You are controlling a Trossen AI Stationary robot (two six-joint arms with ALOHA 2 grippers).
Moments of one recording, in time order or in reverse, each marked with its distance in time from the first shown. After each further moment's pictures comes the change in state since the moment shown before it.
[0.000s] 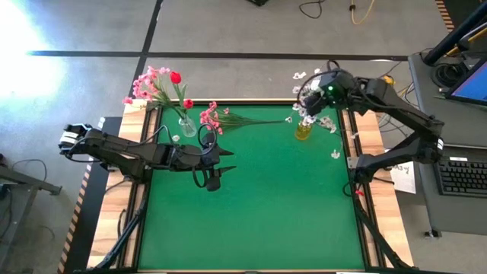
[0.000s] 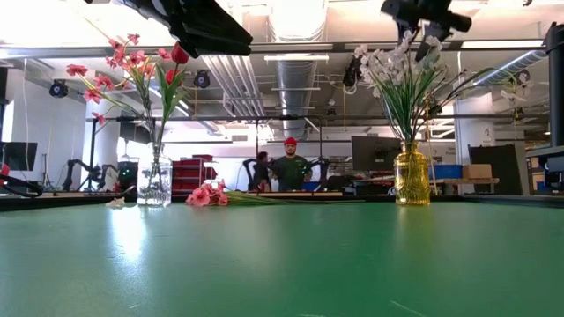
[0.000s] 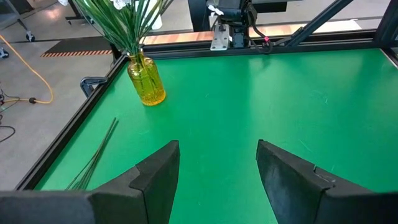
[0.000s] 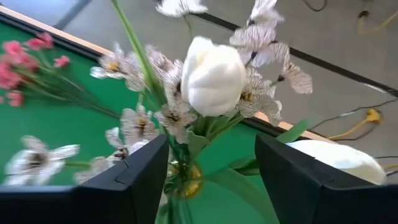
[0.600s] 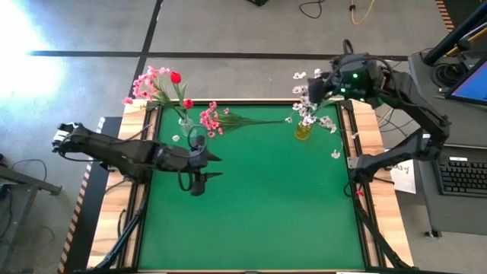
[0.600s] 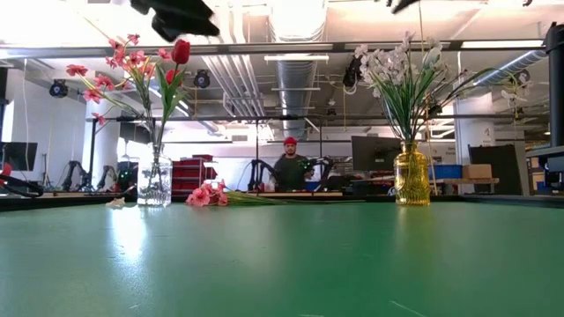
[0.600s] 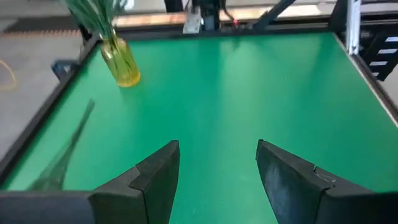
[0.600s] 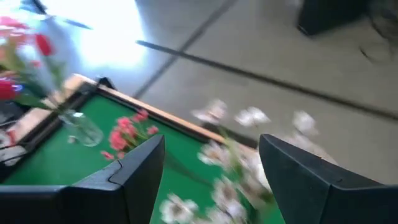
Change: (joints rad) left arm -0.067 -0.130 0.057 -0.281 0.056 -0.074; right arm 0.084 0.028 0.285 0.093 -0.048 -0.021
